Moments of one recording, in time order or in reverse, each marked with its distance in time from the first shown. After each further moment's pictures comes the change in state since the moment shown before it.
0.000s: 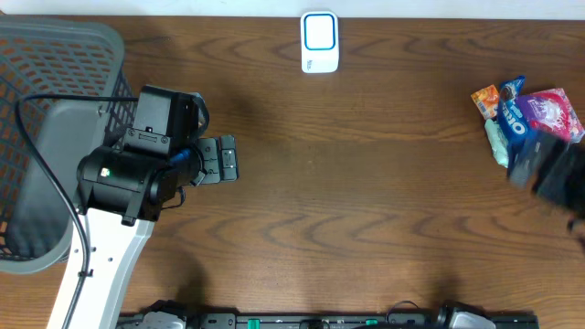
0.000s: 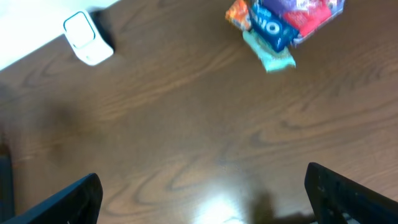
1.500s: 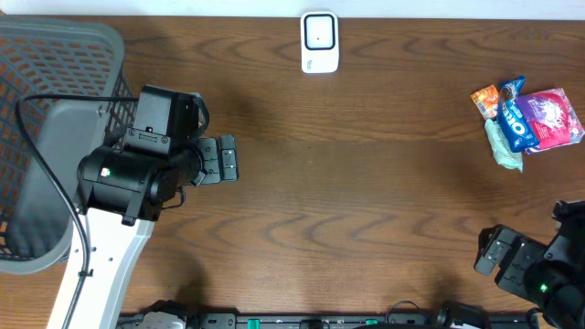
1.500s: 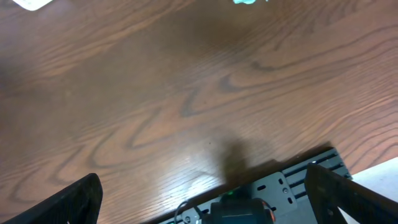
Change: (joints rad) left arm 0.000 0.000 0.000 0.000 0.000 0.000; right arm 0.001 -0.424 -0.484 -0.011 0.096 -0.027
